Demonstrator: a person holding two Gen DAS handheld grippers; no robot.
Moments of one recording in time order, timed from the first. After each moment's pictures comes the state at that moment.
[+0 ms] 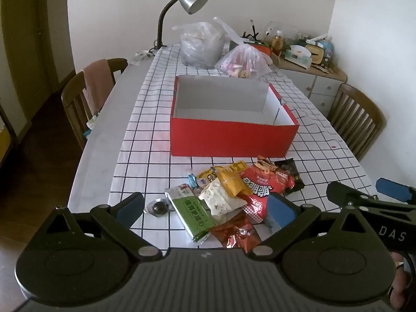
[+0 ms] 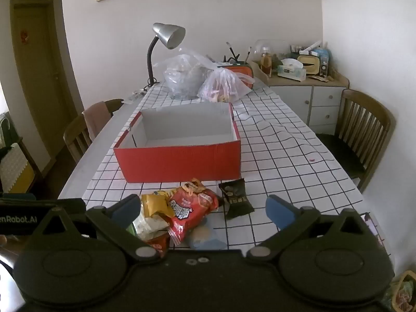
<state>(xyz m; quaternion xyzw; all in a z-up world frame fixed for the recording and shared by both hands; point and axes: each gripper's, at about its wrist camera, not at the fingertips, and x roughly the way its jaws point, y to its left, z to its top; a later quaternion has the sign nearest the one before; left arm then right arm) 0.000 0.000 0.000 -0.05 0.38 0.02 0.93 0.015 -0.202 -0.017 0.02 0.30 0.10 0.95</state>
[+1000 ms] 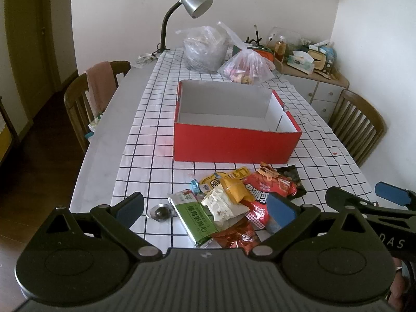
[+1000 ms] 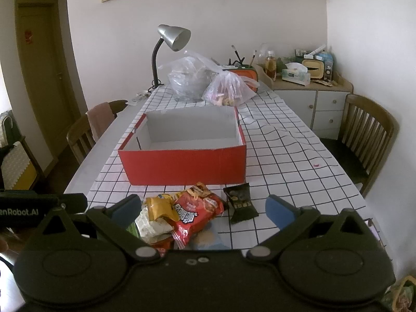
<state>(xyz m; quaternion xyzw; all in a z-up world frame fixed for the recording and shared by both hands) 0.000 0.004 0.007 -0.06 0.37 0.02 0.93 0.015 -0.195 -0.014 0.02 0.30 0.10 0.95</state>
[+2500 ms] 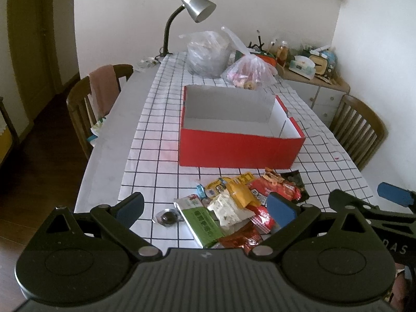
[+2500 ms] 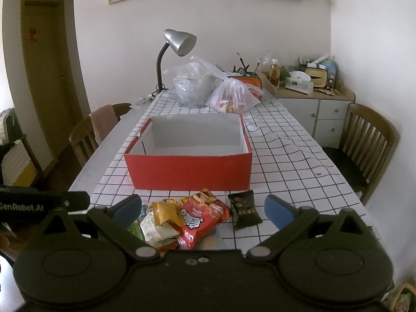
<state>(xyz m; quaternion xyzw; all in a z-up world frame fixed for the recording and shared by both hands) -0.002 0.011 0.010 -0.06 0.36 0.03 0.93 0.010 -0.187 -0.005 0.01 0.28 0.11 0.95</state>
